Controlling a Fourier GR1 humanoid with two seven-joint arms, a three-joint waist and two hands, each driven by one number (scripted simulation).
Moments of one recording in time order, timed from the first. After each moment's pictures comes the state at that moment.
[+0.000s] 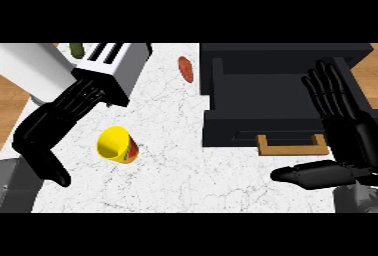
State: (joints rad) left arm -0.29 0.37 0.11 -1.29 0.53 -0.75 -0.05; right arm -0.16 -0.14 -0.05 -1.89 -0.07 0.16 0.05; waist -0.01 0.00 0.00
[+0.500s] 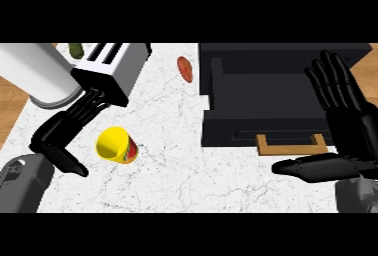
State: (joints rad) left arm -0.37 0.37 0.12 -0.89 0.18 -0.76 -0.38; right arm -0.22 -0.14 -0.06 -1.90 -0.08 0.15 0.09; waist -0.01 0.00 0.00
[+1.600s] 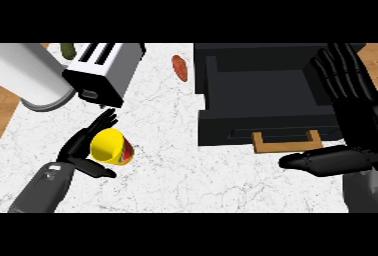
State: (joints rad) left arm -0.52 0.33 0.03 -0.32 -0.11 -0.50 -0.84; right arm -0.28 -0.17 -0.10 -1.89 -0.11 0.17 0.13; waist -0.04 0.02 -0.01
